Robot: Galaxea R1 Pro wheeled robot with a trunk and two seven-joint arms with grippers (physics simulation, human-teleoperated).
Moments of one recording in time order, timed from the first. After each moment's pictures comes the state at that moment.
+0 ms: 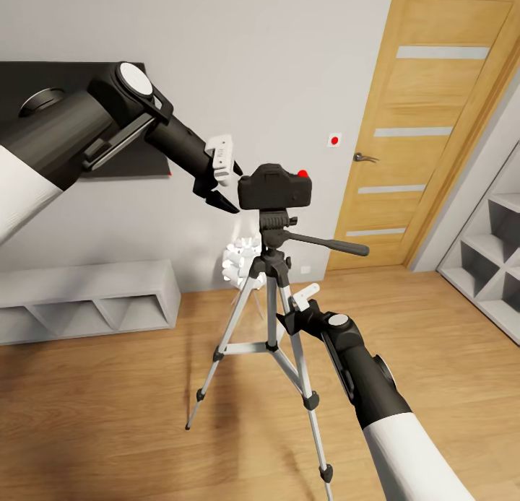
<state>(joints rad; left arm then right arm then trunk) -1.90 0.27 -1.10 -0.99 0.21 0.50 -1.25 -0.67 0.12 0.14 -1.17 0.38 0.54 0.45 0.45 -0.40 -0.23</state>
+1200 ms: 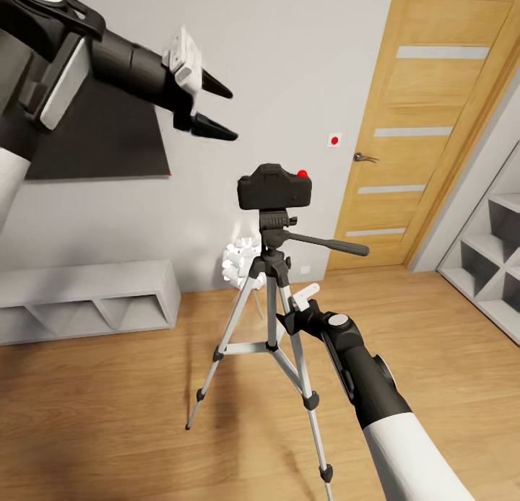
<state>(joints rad) -1.90 0.28 -0.70 -0.99 0.22 0.49 -1.26 -0.67 0.12 0.14 -1.17 0.37 0.54 0.45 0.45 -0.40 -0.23</state>
